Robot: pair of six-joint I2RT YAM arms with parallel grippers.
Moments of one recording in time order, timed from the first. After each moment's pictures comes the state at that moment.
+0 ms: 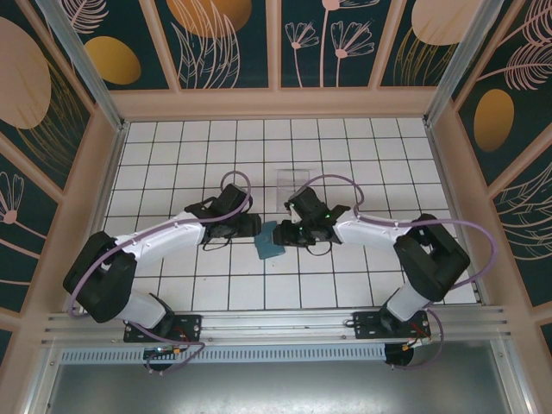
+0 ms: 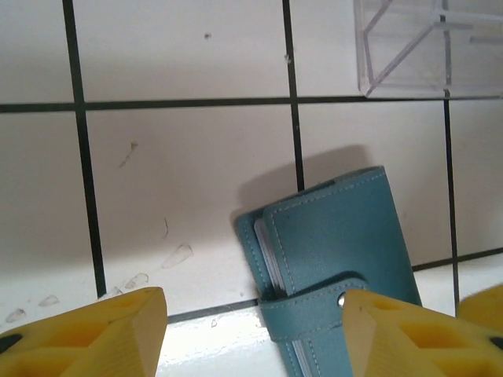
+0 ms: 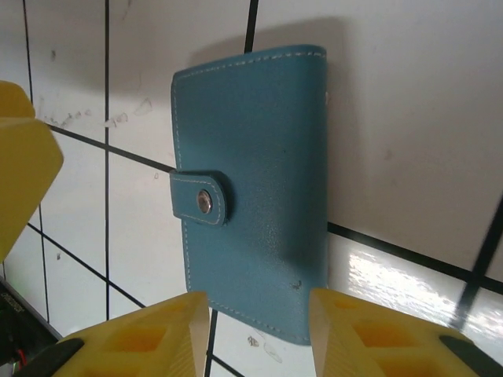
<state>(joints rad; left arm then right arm) -0.69 1.47 0.86 -0.43 0.00 -0.69 0.79 1.60 0.86 -0.26 -0.33 0.71</state>
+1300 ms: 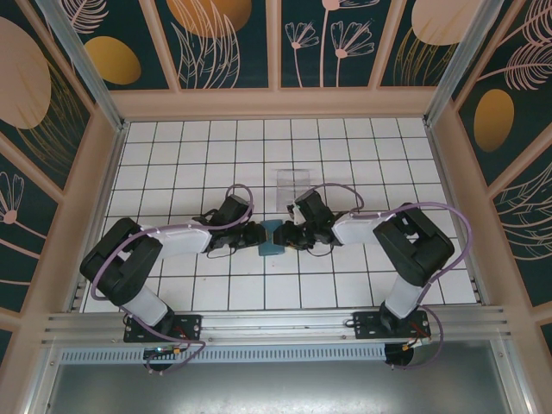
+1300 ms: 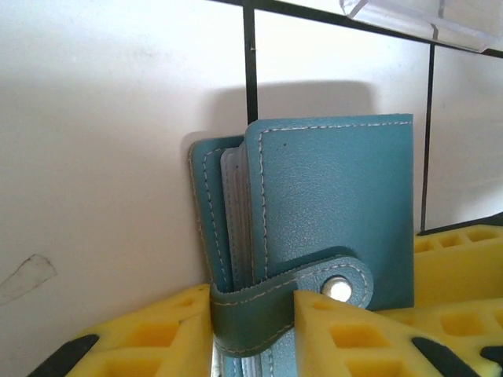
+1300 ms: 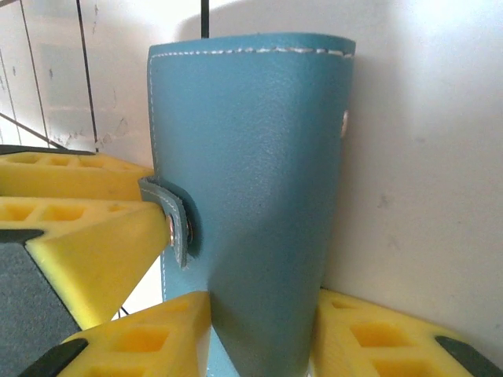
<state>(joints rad) -0.67 1.61 0.69 -0.03 0.25 -0.82 0.72 1.72 0.74 0.06 -0.51 0.81</state>
